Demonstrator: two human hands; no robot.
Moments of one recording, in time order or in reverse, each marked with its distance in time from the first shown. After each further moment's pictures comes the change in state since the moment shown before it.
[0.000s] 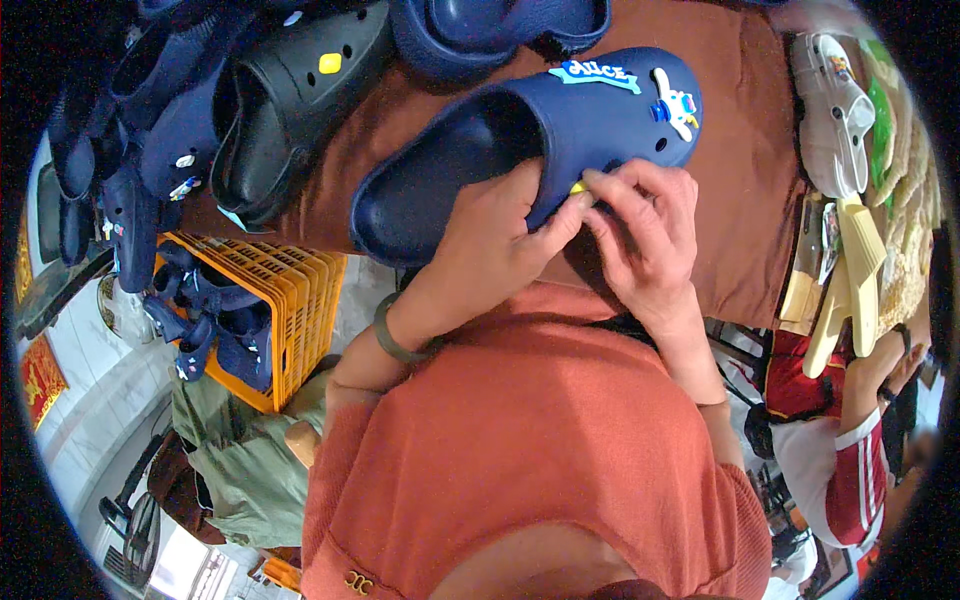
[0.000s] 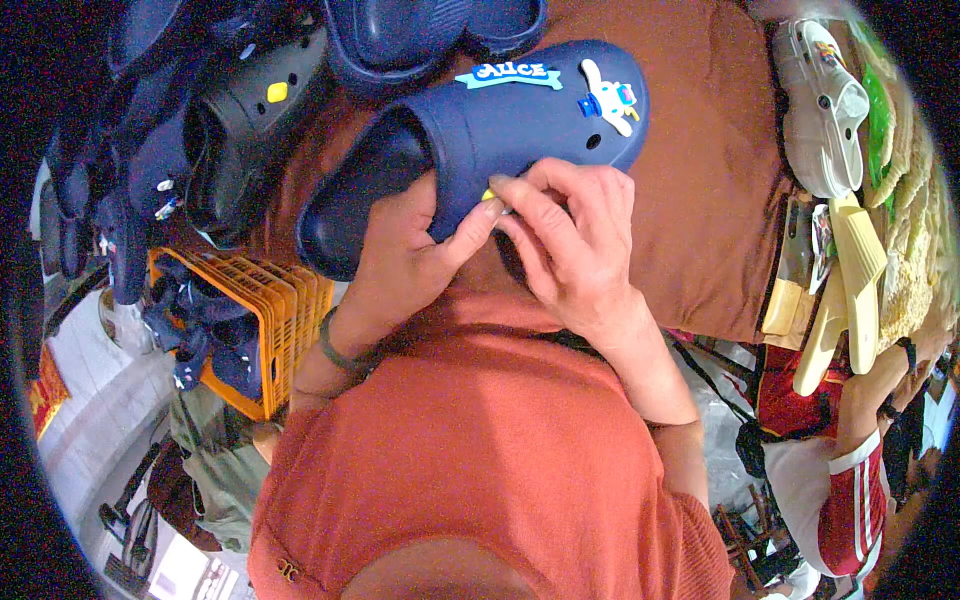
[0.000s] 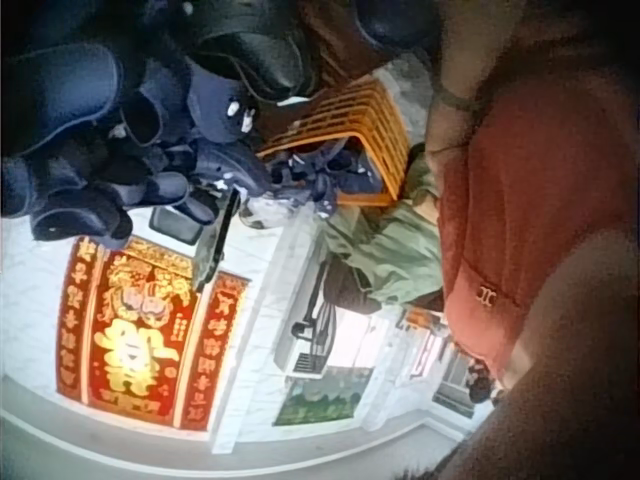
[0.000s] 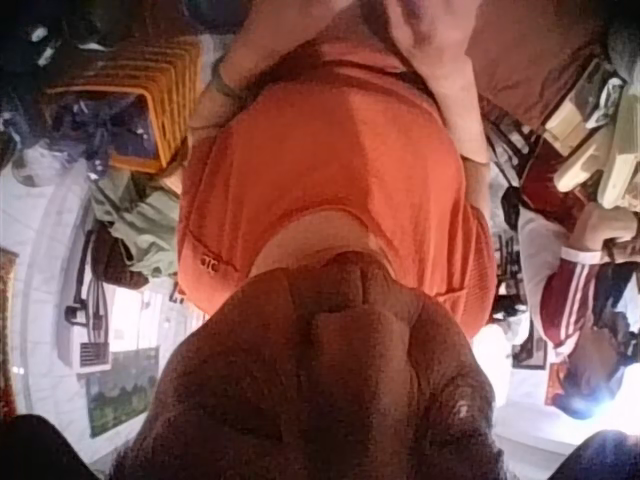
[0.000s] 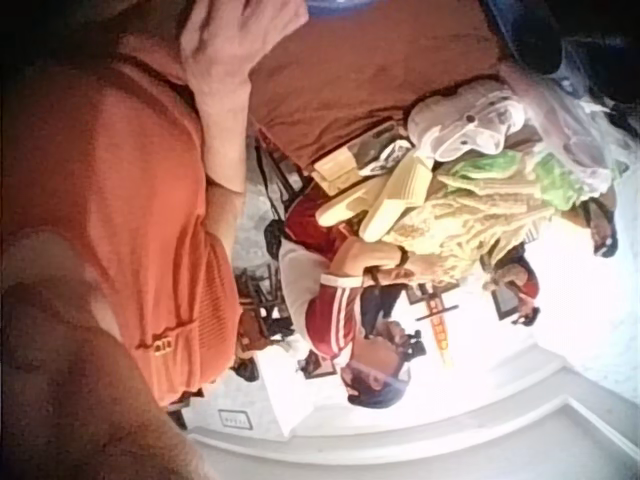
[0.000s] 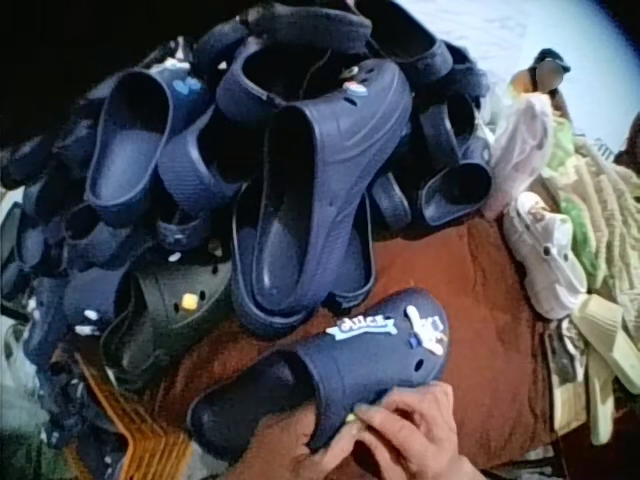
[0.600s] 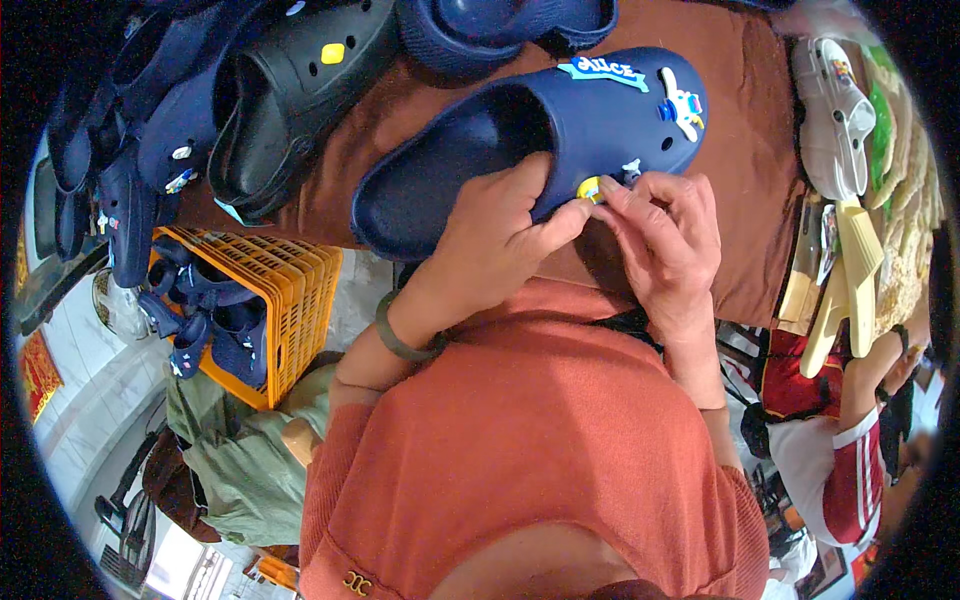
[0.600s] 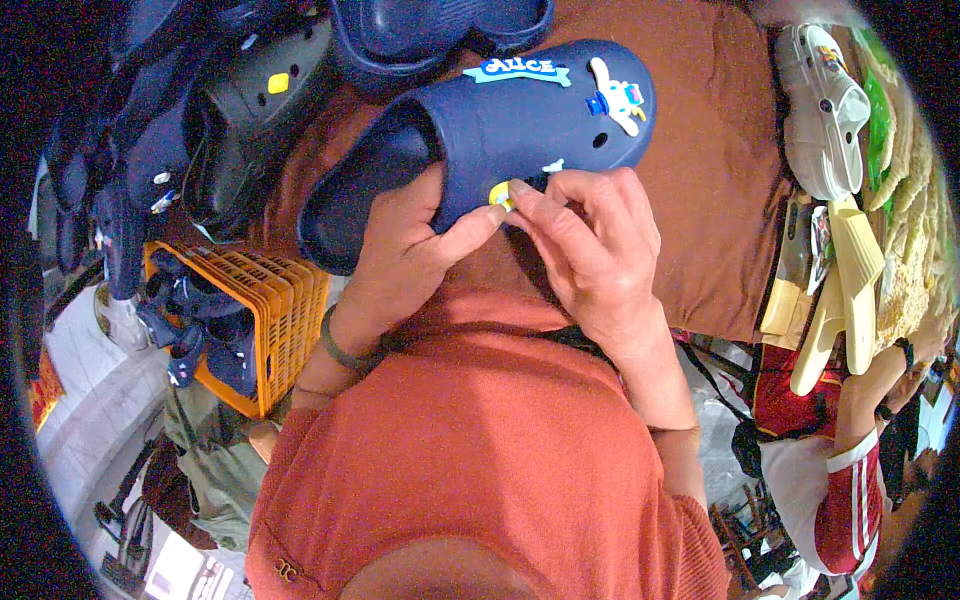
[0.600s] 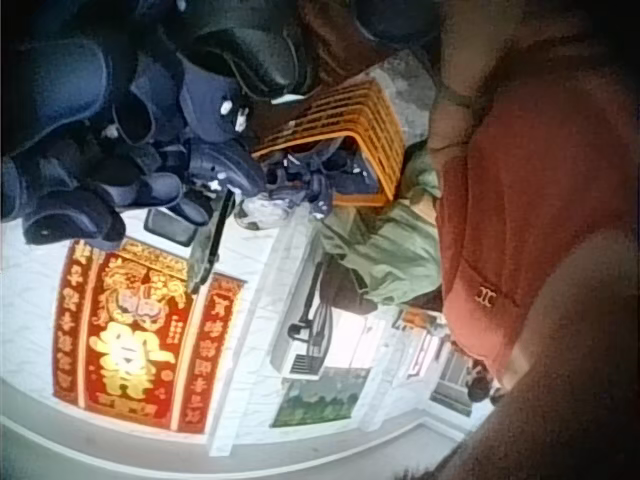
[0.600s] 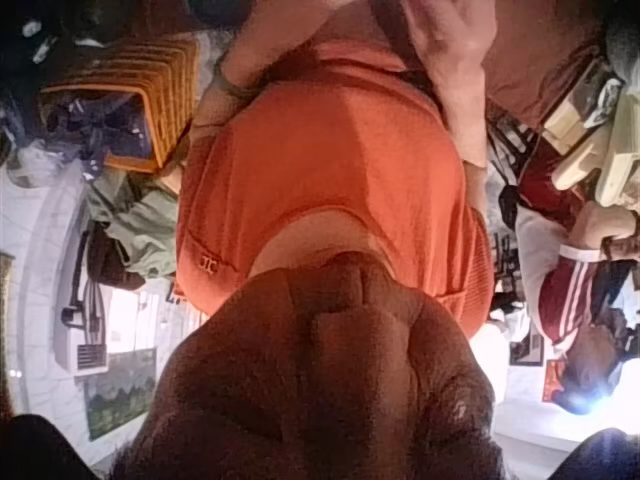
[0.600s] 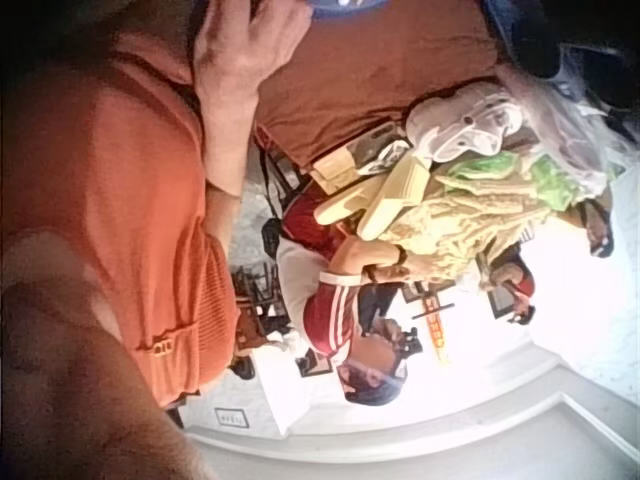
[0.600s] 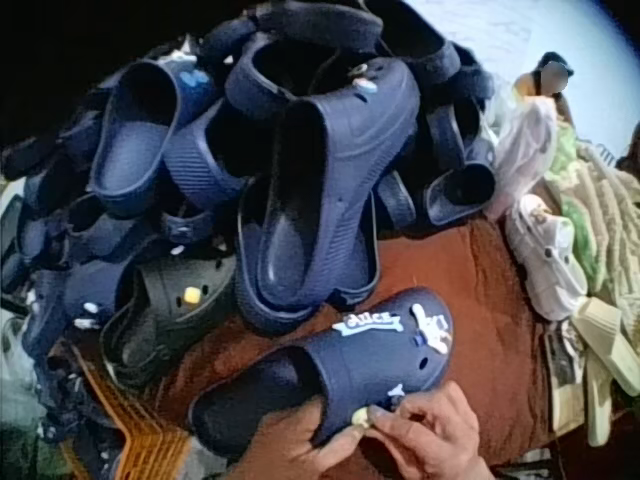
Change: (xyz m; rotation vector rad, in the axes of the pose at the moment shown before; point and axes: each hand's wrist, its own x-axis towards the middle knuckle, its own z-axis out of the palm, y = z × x) left_hand -0.002 -0.003 -0.006 -0.043 -0.074 -0.059; right_hand 0.005 -0.009 -0.012 -0.041 -0.038 0.010
